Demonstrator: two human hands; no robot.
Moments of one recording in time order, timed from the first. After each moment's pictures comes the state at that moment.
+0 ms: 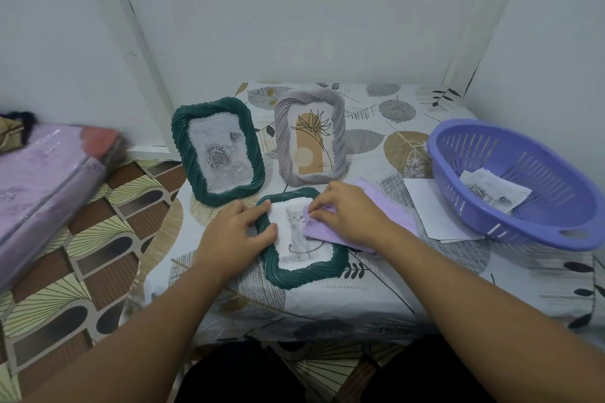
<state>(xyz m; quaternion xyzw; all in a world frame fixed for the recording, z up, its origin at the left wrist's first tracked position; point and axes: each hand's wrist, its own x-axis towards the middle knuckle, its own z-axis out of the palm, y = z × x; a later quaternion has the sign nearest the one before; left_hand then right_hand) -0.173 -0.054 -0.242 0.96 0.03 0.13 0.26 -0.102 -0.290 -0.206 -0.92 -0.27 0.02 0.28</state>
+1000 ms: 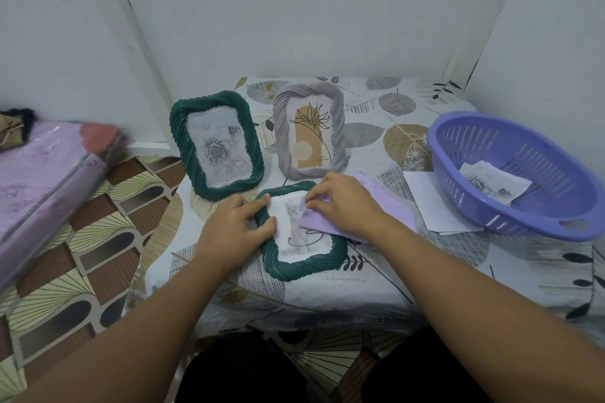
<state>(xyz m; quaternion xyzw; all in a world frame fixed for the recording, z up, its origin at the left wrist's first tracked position) -0.175 -0.055 -0.241 0.96 0.03 0.13 0.26 -0.101 -0.282 -0.204 -0.92 -0.26 0.01 0.28</state>
